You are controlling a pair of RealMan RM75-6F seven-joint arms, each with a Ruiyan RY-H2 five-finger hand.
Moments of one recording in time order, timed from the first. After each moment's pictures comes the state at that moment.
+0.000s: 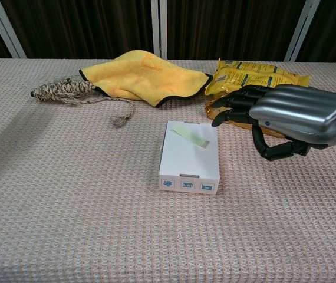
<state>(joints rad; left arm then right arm) -0.46 -1.46 -0.15 -1.29 1.31 1.29 0.08 0.60 -1.42 0.03 -1.54 -1.67 0.95 -0.32</state>
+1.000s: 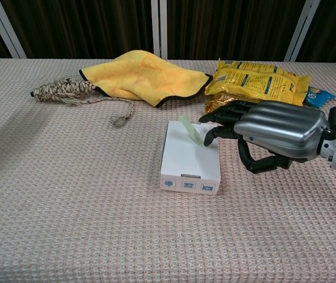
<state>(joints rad) -0.45 -1.46 -0.16 -1.29 1.32 1.26 0.08 0.64 -1.50 0.00 -1.48 -1.62 0.95 -0.33</state>
